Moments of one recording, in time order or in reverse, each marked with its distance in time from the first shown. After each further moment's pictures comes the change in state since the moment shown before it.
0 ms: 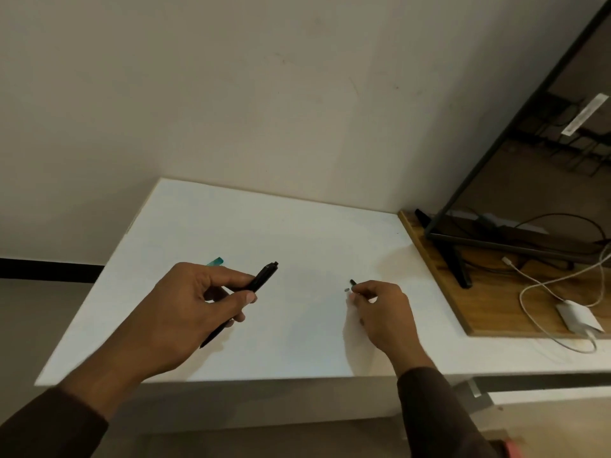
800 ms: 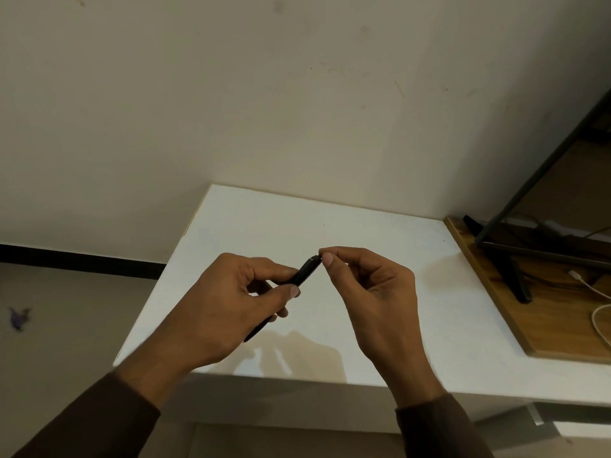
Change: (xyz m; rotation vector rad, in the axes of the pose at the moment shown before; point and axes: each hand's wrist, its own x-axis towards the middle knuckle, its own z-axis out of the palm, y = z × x) left_hand -0.008 0.015 -0.015 0.037 0.033 0.099; right_hand -0.065 -0.121 0.004 0.722 -0.059 -0.438
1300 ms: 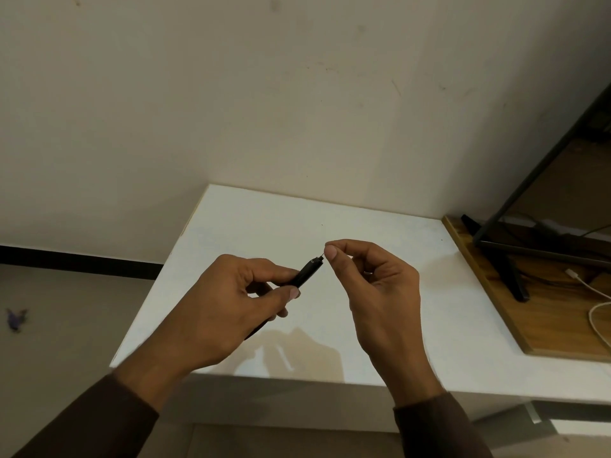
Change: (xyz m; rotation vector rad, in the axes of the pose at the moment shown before) left_hand -0.001 0.000 0.003 0.014 -0.015 0.012; right_hand 0.003 -0.001 -0.002 0.056 0.063 0.047
